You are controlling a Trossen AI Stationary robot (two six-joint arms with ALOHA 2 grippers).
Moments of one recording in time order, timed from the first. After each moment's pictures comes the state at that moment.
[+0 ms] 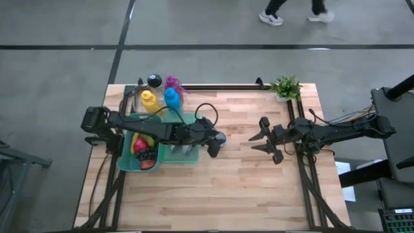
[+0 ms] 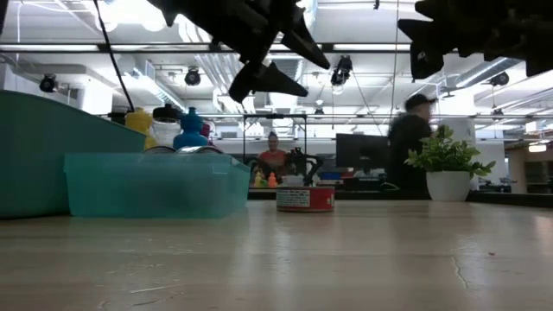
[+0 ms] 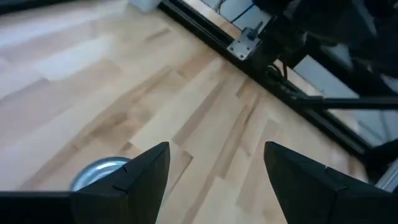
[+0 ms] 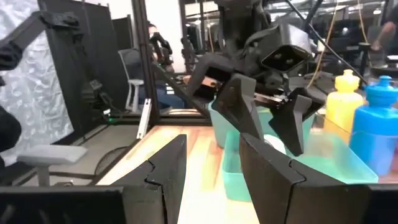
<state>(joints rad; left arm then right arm) -0.07 1.68 1.12 0.04 -0.26 -0.64 0.03 0.74 0.22 0.57 -0.22 0.12</state>
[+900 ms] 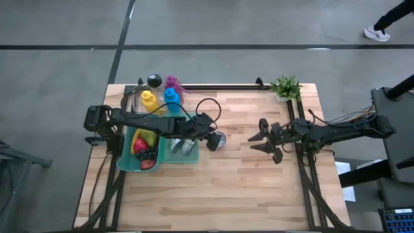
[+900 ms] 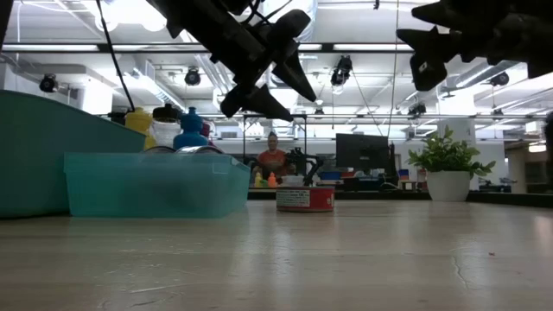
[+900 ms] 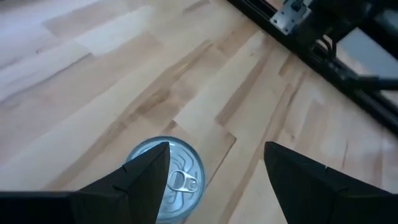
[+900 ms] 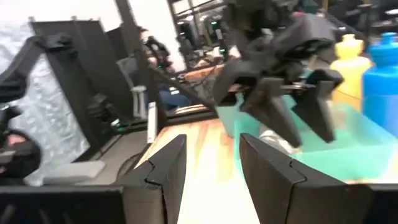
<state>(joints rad) 0.01 1.71 1.14 -0.11 -0.22 -0.65 0.03 0.75 0.21 0.57 -0.19 0.31</state>
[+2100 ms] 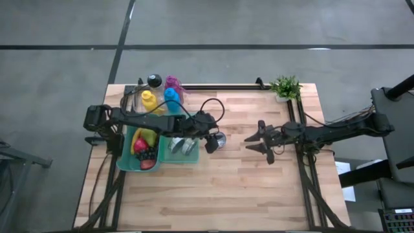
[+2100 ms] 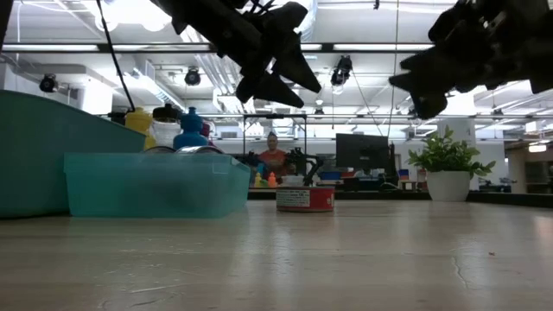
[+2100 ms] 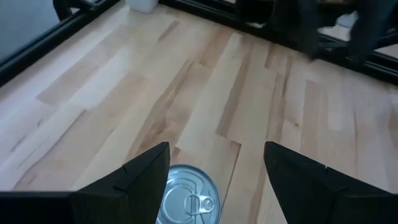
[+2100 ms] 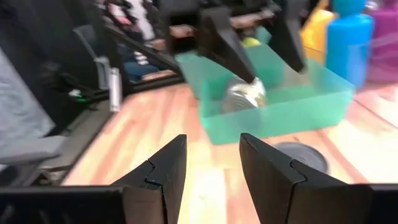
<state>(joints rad) 0.02 1.70 1.16 -0.08 -0.18 -0.31 0.03 0.86 0.18 0.55 -0.09 0.28</state>
